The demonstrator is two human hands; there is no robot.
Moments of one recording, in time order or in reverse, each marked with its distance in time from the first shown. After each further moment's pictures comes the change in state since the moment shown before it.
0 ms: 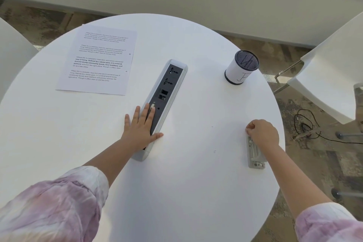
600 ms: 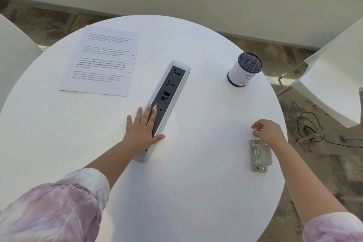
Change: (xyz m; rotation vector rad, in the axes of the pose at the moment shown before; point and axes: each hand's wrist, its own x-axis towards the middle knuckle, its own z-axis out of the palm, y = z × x) left_hand -0.001 0.001 0.001 0.006 0.016 0.000; right_hand 0.018 0.015 -0.011 0.148 -0.077 0.008
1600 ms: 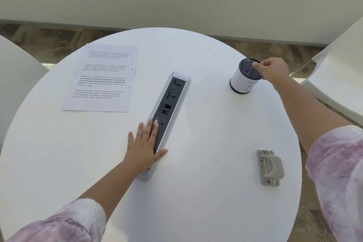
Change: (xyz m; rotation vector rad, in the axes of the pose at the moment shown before) left_hand -0.003 0.001 -0.001 -0.027 0.018 0.021; right_hand 0.115 -0.118 -0.092 0.377 0.313 -0.109
